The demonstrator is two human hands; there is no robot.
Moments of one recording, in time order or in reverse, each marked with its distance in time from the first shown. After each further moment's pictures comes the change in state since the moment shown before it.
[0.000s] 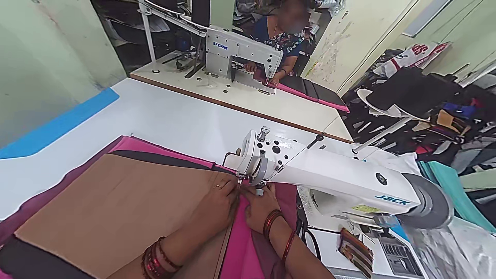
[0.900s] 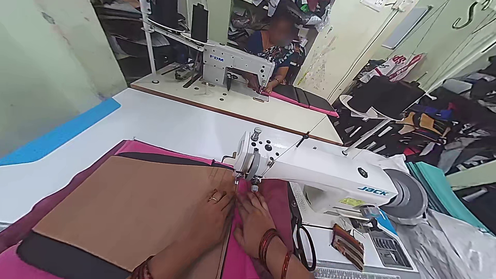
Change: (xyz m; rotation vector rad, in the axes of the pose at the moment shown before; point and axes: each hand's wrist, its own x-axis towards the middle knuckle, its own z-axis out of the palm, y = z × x) left_hand -0.024 0.029 -0.026 0.070 -0.176 -0.032; right_hand -0.038 -0.021 0.019 -0.024 -0.003 -0.039
